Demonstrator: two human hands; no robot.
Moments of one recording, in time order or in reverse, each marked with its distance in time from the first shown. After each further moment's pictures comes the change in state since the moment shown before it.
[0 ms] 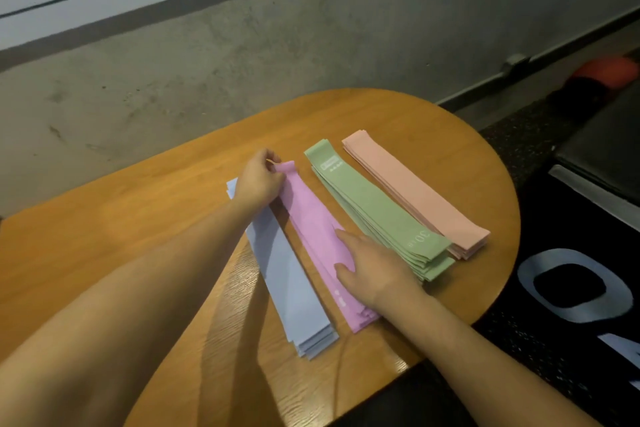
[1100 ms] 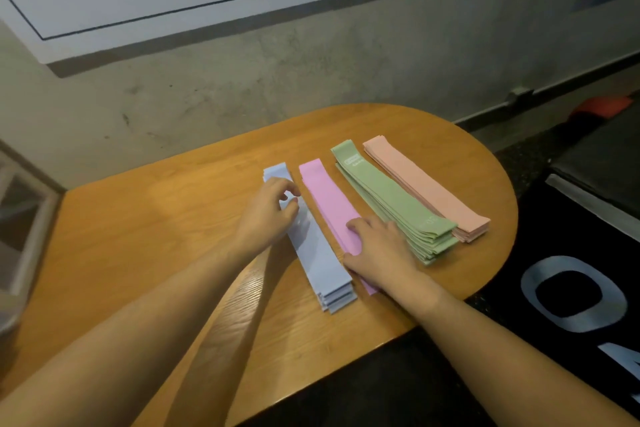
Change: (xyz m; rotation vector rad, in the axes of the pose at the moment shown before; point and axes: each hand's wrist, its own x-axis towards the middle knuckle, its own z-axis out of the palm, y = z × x) left_hand -0.114 -0.042 -0.048 0.143 0.004 0.423; right_hand -0.018 -0.024 0.019 -0.130 0.206 0.024
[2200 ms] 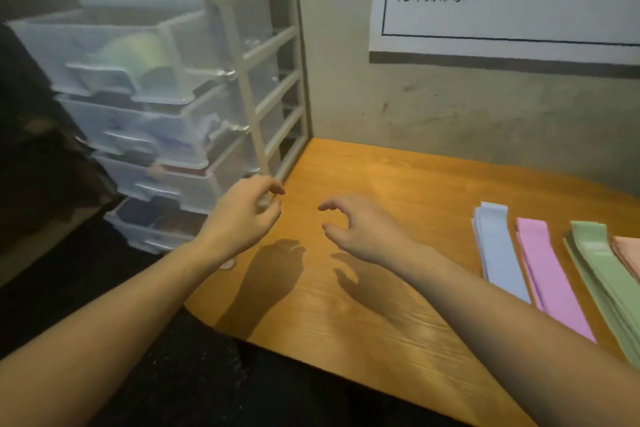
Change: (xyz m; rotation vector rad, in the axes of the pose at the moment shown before) left_hand -0.267 -0.084 -0.241 0.347 0.460 -0.420; right_hand -0.033 -0.314 0.016 0.079 -0.228 -0.970
